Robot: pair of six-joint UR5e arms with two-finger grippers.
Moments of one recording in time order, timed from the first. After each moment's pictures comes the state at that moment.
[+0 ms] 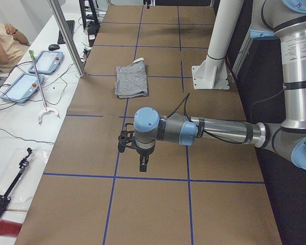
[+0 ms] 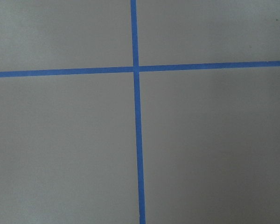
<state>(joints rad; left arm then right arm) -1.54 -1.39 -1.85 -1.63 -2.37 -0.09 1.41 -1.53 1.79 -1.61 2.35 -0.18</state>
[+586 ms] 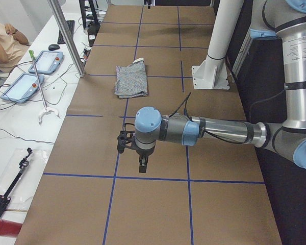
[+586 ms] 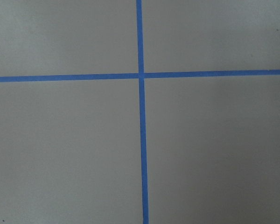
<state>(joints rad) -1.58 -1.39 -1.85 -1.63 -2.37 -0.08 1.41 -1.55 1.79 -1.62 2.35 -0.18</state>
